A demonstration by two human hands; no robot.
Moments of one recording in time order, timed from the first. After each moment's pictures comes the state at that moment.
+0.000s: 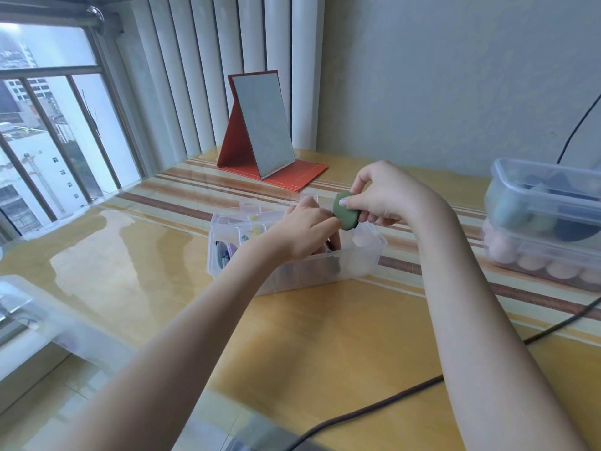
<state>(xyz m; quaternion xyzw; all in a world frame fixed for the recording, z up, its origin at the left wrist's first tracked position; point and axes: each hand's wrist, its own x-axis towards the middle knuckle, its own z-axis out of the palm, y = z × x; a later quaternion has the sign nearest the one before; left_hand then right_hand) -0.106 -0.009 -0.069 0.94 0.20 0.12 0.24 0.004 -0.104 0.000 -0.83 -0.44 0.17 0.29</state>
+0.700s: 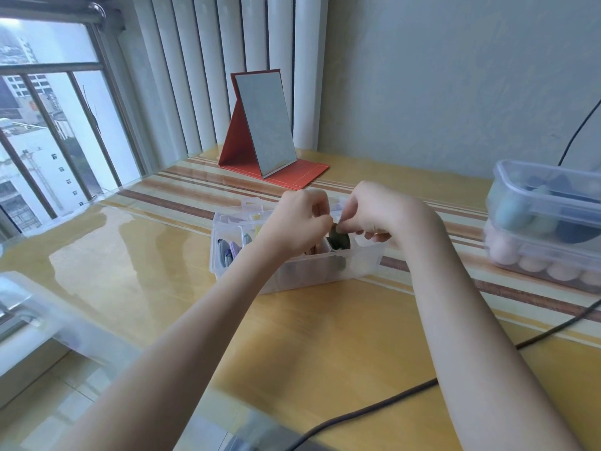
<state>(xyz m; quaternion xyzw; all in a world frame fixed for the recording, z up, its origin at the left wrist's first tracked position) -0.111 -0.008 -0.065 0.89 0.24 0.30 0.25 -0.008 -0.096 -0.011 -0.85 -0.47 0.18 0.15</state>
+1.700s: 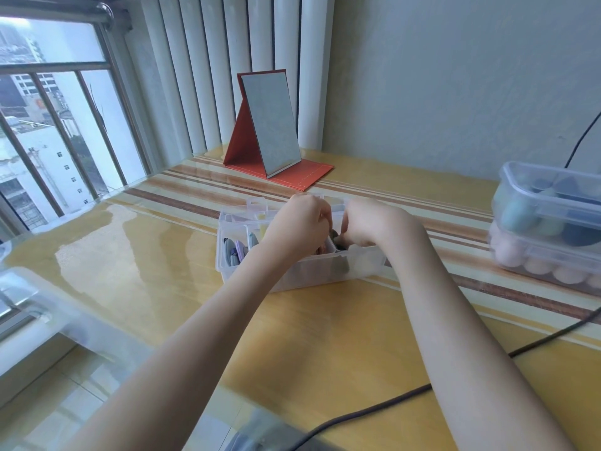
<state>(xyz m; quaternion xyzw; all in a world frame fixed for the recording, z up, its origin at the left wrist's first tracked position) -0.110 -0.007 -0.068 0.91 0.29 0.24 0.19 -0.006 -0.073 -0.040 -0.87 -0.48 0.12 0.00</state>
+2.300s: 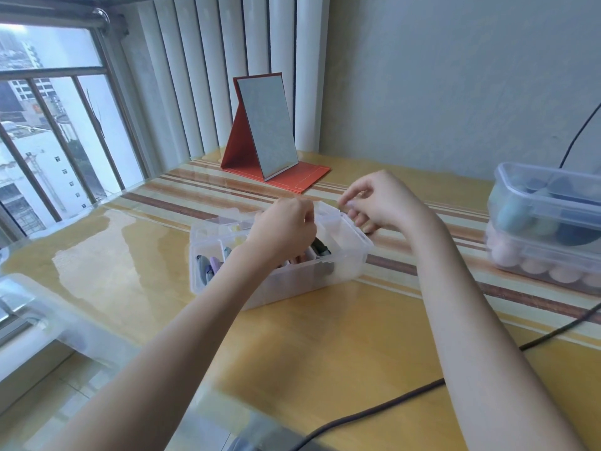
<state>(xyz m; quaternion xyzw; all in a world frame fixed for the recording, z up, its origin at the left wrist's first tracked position) -0.121 0.004 -0.065 0.92 0.33 0.19 0.13 0.020 -0.087 -0.027 -0.80 -0.45 0.17 0.36</state>
